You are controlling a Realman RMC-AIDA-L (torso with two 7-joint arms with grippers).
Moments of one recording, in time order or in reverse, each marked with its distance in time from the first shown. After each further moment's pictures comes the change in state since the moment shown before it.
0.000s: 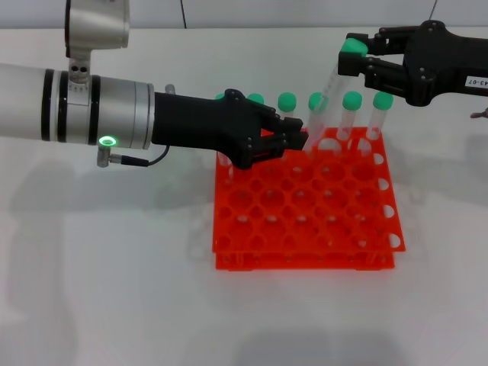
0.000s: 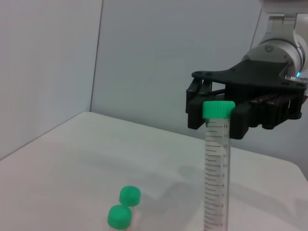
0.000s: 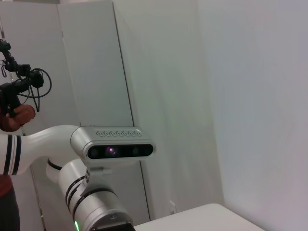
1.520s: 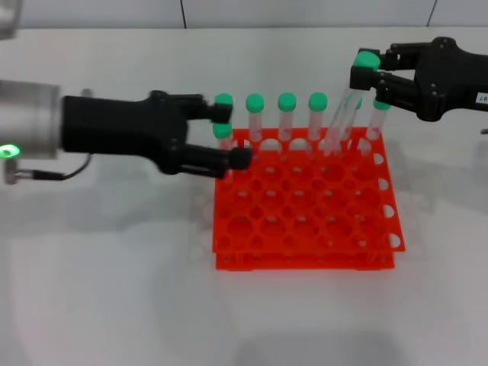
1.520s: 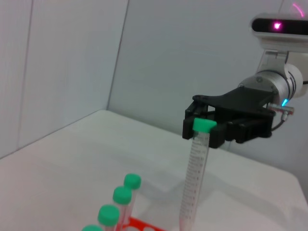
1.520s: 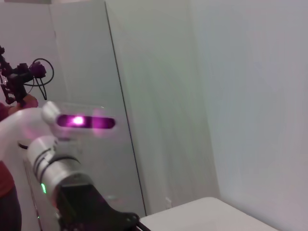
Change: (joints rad) left arm 0.249 0.007 0.015 0.438 -0.029 0.174 -0.281; right arm -0.045 0.001 0.000 0.000 0.004 -0.008 -0.008
